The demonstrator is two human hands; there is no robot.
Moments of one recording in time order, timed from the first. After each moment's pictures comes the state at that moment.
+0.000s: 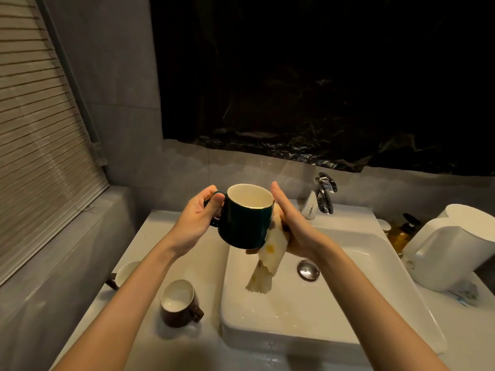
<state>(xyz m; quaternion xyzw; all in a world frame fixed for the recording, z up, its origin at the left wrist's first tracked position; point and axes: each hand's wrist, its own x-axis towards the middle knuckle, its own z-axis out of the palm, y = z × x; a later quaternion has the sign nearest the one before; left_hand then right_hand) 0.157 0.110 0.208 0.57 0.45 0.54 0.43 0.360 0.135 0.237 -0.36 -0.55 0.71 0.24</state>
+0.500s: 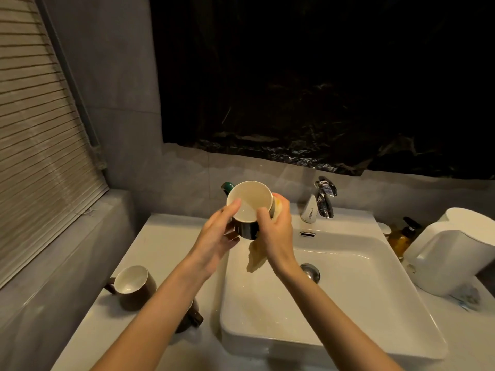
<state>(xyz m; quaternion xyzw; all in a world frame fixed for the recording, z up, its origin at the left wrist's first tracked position) 0.198 0.102 0.200 0.33 0.48 0.55 0.60 0.319 0.125 0.201 -0.46 -0.57 0.42 0.53</state>
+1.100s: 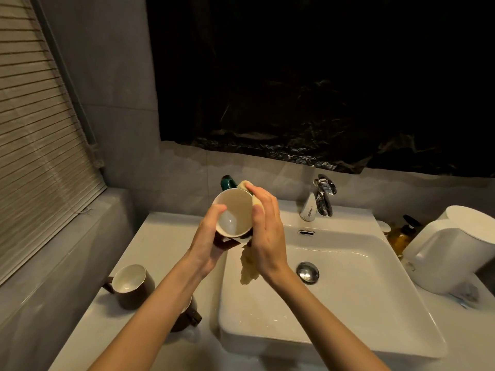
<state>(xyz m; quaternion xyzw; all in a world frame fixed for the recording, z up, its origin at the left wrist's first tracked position) 0.199 0.102 0.199 0.30 0.44 0.60 0.59 0.313 0.117 0.199 -0.36 -0.69 0.28 0.57</state>
